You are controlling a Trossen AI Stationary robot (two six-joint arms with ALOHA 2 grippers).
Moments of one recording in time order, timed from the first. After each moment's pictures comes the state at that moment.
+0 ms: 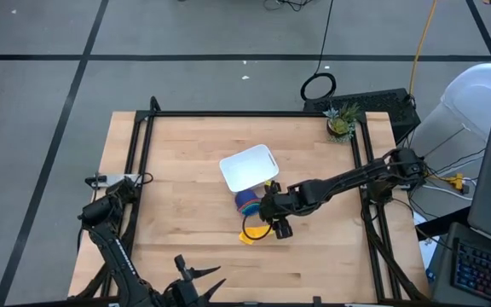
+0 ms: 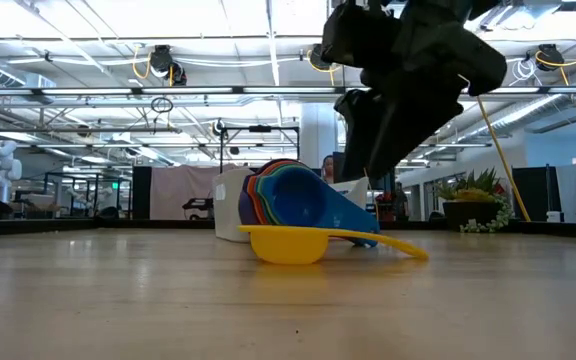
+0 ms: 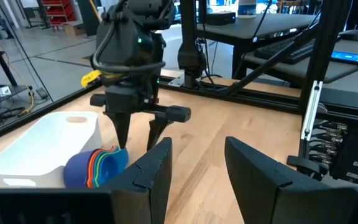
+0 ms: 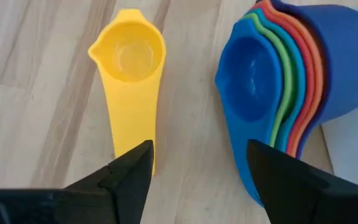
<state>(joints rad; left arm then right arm) -1.00 2.10 1.91 -1.04 -1.35 -1.22 0.22 1.71 1.12 -0.47 0.03 -0.01</state>
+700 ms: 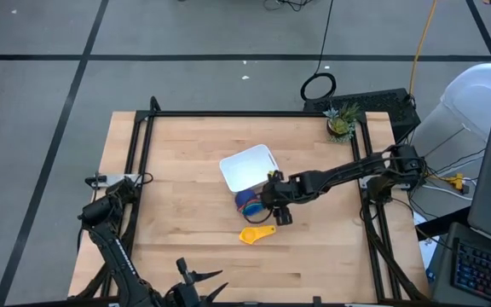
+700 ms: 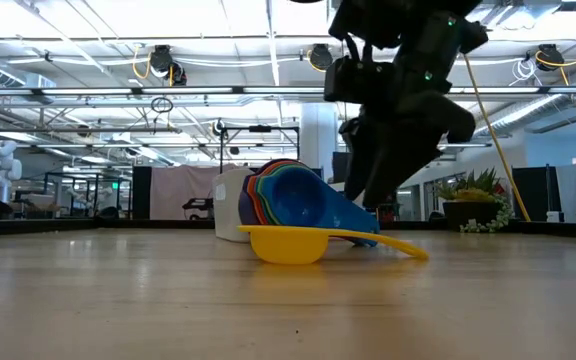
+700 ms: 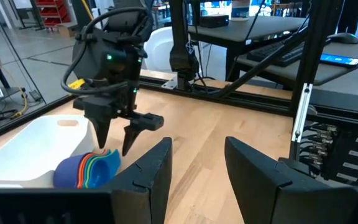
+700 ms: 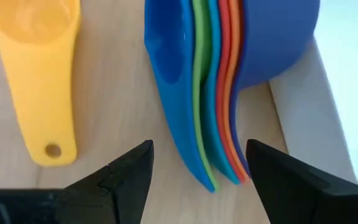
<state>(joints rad) -1.00 2.10 1.91 -0.92 -1.35 -1.10 0.12 1.70 1.02 -0.41 0.07 -0.09</state>
